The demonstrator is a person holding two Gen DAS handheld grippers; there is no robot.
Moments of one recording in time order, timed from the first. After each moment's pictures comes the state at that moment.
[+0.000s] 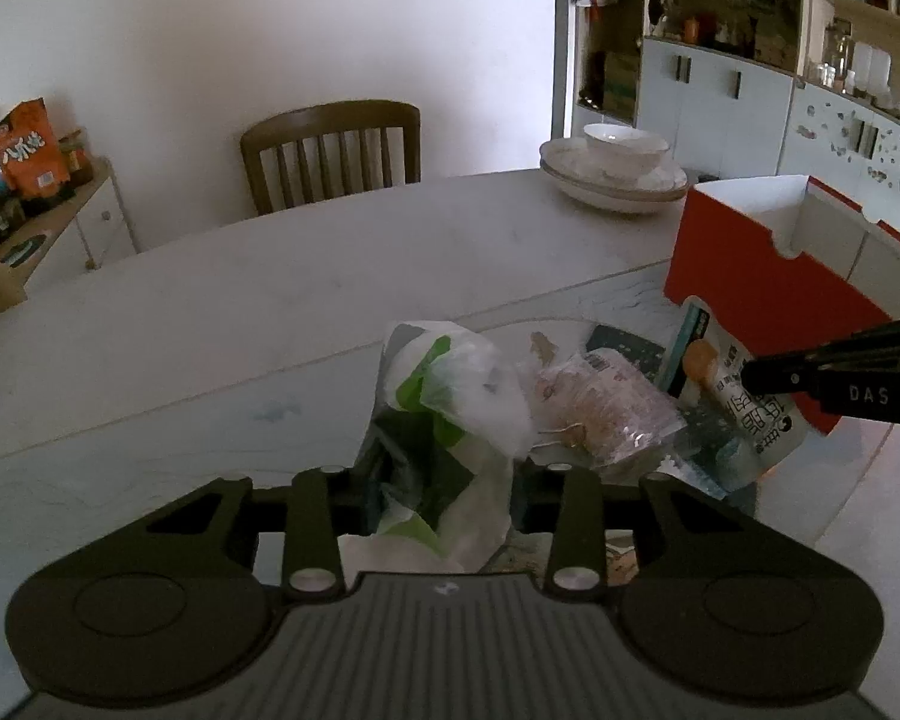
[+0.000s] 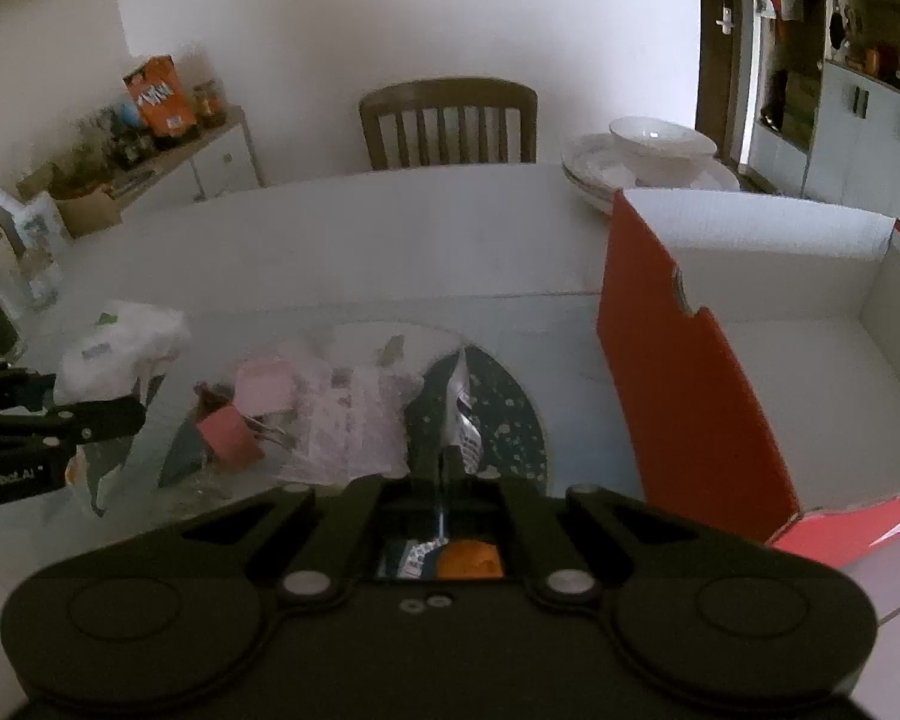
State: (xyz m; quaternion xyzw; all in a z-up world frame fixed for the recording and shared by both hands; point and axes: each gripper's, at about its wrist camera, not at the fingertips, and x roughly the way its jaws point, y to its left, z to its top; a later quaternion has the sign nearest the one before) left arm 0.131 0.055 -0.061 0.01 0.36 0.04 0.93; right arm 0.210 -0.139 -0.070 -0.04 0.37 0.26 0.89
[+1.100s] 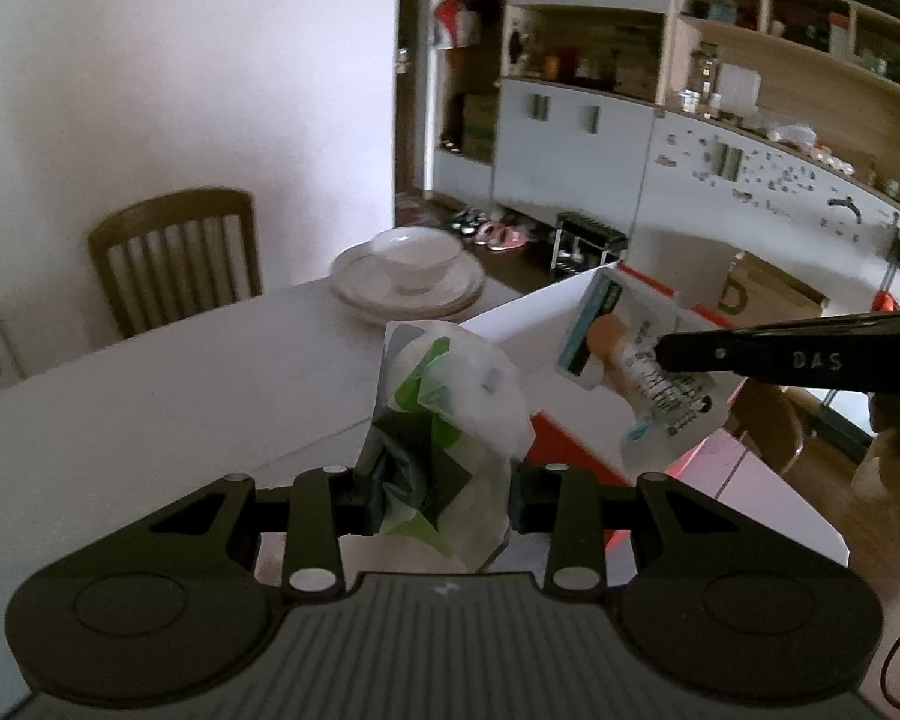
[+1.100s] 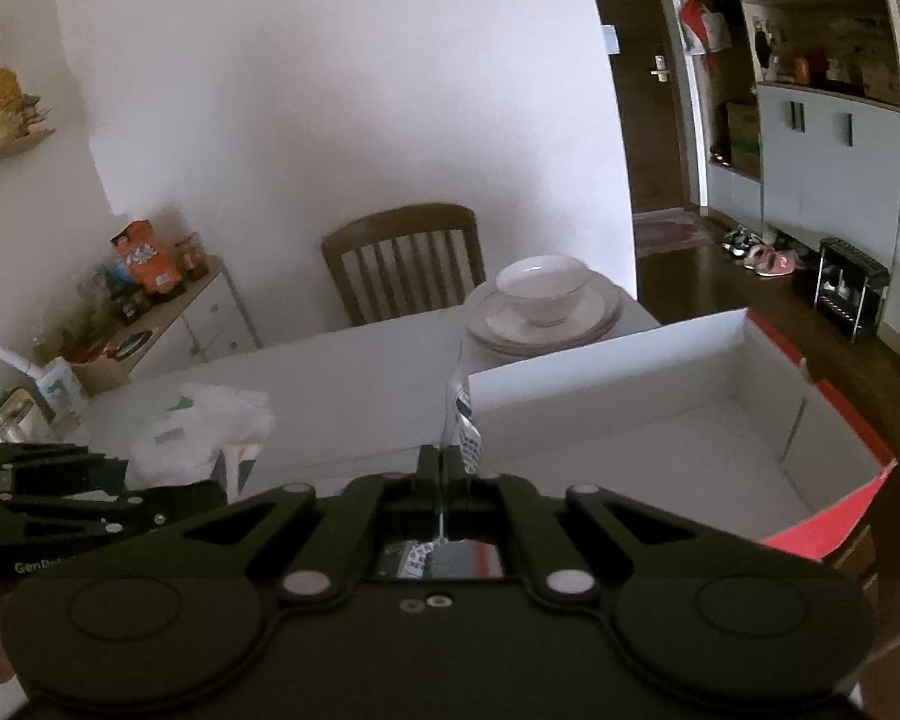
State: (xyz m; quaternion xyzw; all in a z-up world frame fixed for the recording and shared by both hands) left arm 0.191 -0.075 0.034 0.02 0.32 -0.10 0.94; right arm 0.220 -0.262 0.030 0.06 0.31 0.24 0.92
